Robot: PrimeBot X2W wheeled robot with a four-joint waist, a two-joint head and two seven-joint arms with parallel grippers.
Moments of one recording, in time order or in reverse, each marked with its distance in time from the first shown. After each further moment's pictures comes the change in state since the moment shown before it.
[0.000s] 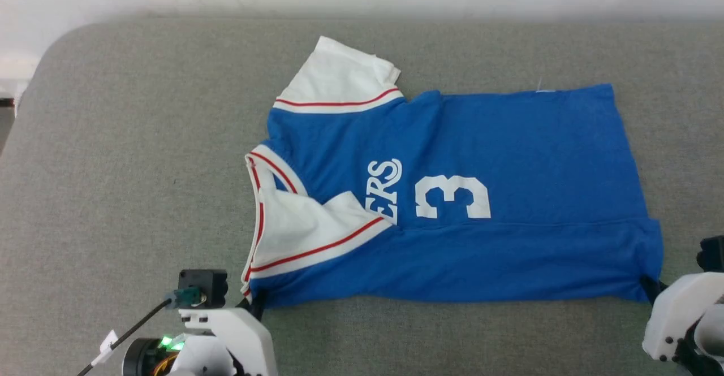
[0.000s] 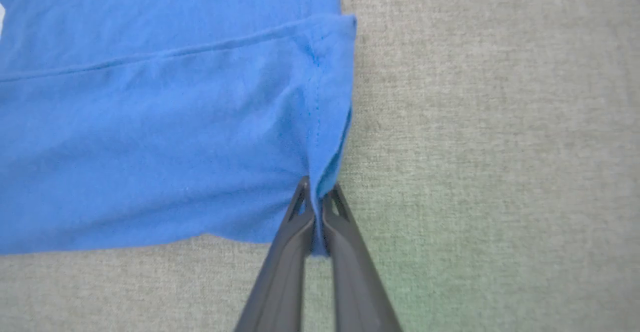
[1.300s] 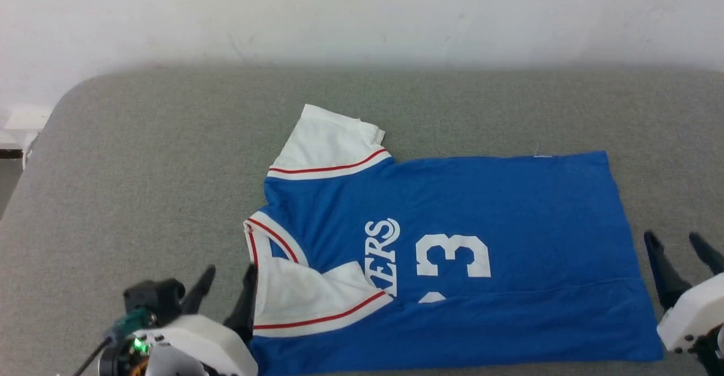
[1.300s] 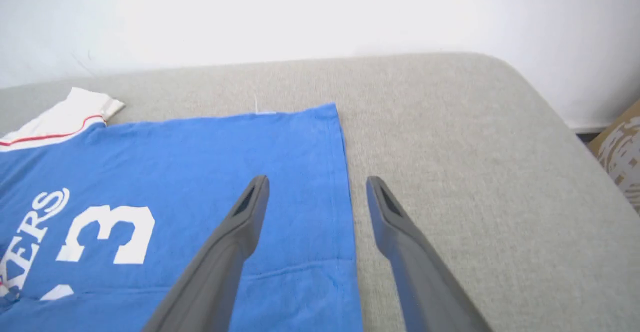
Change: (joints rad) left arm 0.108 0.009 0.111 -0.065 -0.056 -0.051 -0.257; right arm 0.081 -0.012 -0.006 -0.200 0.042 0.000 -0.212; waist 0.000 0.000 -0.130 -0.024
